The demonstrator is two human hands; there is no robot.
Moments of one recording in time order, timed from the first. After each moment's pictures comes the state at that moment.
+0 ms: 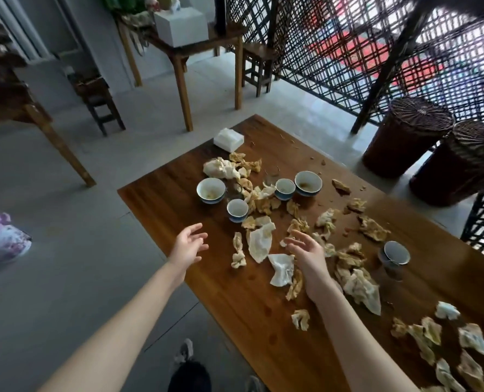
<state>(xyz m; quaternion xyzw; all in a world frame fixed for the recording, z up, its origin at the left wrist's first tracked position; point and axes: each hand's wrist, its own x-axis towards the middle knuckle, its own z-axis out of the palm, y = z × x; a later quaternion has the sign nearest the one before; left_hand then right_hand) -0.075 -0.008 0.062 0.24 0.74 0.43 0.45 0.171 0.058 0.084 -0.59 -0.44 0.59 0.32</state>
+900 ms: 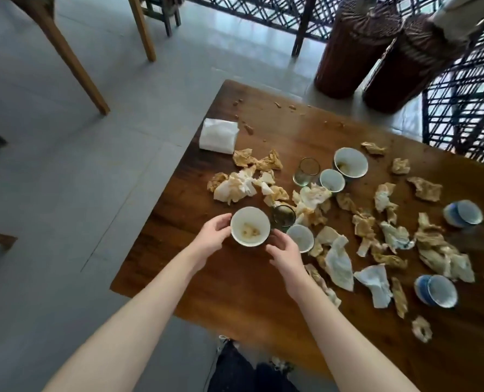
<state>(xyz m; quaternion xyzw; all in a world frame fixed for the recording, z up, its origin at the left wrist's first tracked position) -0.278 0.226 -0.010 0.42 0.62 0.18 0.64 -0.112 0.167 -0.008 -0.74 -0.24 0.54 0.31</state>
